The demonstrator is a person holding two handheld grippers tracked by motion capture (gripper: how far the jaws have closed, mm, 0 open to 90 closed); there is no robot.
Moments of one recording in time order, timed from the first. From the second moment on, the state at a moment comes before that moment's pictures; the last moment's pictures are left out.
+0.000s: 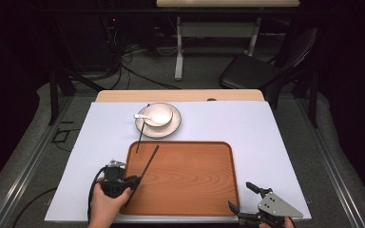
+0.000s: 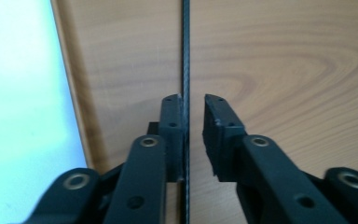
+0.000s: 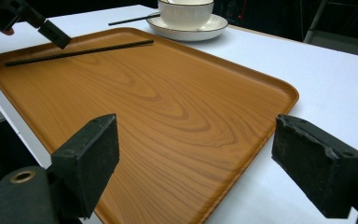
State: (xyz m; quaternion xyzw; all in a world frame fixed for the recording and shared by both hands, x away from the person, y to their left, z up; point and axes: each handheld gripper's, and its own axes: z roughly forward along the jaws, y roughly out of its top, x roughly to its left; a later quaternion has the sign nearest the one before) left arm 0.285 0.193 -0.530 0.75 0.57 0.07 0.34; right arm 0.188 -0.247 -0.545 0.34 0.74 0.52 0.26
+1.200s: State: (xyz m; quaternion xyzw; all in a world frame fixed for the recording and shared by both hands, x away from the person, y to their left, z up) left arm 0.367 0.226 -0.490 0.72 0.54 0.20 0.39; right arm 0.189 -0.247 -0.545 0.34 0.74 0.52 0.26
